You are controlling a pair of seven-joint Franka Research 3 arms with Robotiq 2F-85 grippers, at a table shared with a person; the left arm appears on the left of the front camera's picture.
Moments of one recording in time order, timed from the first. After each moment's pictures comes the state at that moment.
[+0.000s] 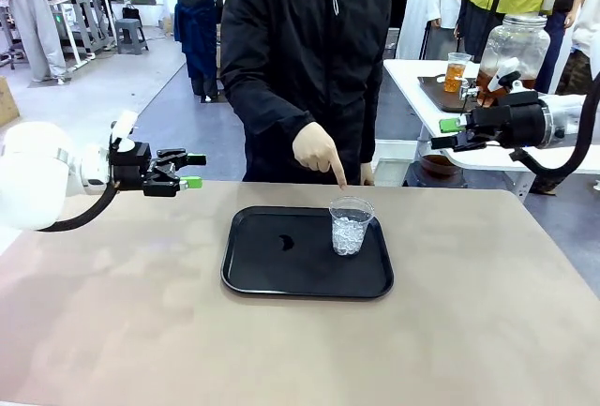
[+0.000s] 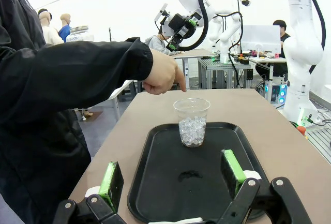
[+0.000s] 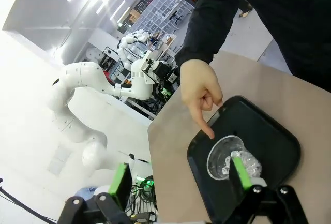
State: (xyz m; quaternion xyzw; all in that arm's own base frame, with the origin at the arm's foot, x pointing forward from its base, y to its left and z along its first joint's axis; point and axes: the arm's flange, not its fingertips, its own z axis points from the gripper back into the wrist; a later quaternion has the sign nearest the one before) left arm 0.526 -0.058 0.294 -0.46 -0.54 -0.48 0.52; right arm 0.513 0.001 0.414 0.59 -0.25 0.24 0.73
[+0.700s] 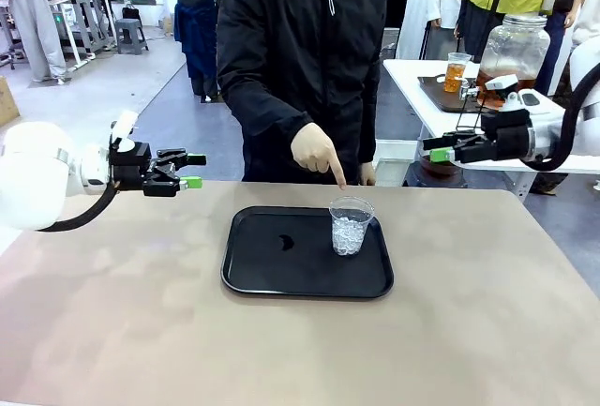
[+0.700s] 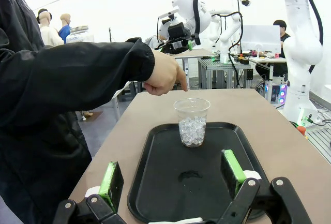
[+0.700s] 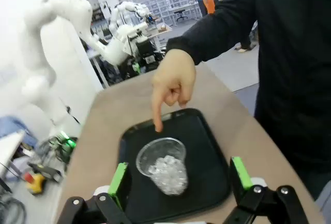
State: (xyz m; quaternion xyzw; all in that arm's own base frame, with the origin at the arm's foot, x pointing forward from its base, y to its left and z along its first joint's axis) left arm 0.526 -0.058 0.294 -0.46 -0.54 -0.48 0.52; right arm 0.532 0.003 0.372 0.46 -0.42 0.45 0.64
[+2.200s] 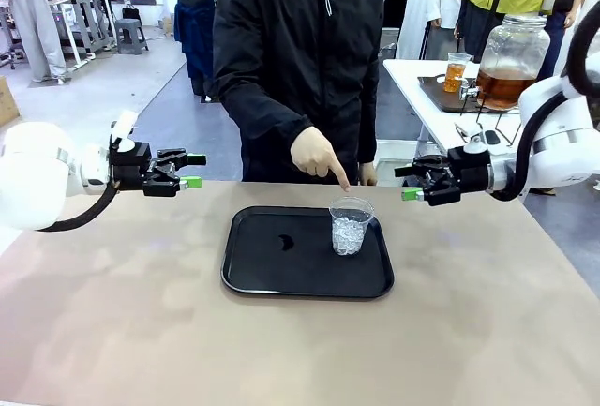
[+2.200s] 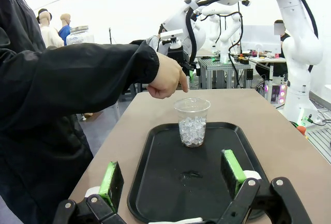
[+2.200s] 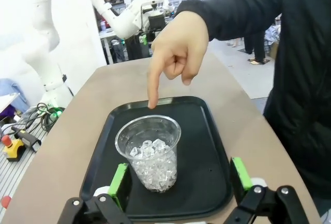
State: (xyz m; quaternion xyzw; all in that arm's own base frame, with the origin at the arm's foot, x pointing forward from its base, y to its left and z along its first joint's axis) left arm 0.526 -0.058 0.294 -0.46 -0.54 -0.48 0.52; right arm 0.548 0.043 0.290 0.45 -0.43 0.52 0.58
